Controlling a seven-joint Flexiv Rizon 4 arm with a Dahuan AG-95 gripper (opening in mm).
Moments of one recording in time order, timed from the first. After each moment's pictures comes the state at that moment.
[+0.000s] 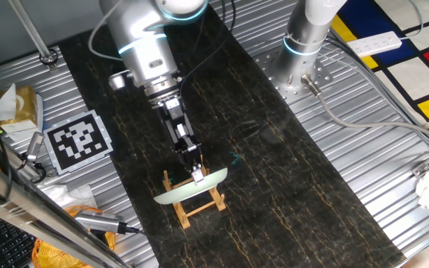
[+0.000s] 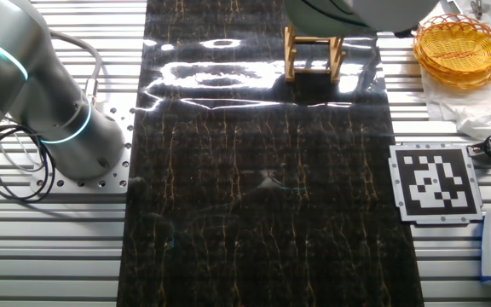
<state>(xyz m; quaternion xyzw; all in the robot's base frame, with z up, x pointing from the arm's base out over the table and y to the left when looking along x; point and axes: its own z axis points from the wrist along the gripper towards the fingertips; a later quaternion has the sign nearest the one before) 0.528 0.301 0.262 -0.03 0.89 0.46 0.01</state>
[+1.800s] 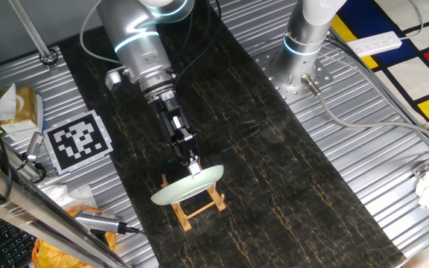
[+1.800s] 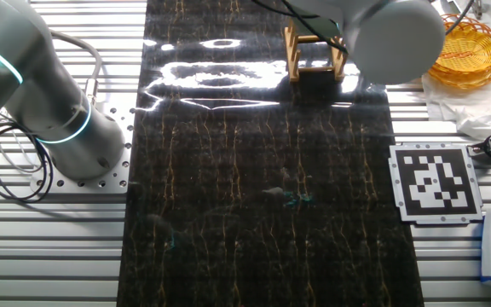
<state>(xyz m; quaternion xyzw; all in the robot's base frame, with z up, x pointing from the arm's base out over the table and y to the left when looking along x) 0.527 0.282 0.263 -0.06 0.85 0.51 0.04</state>
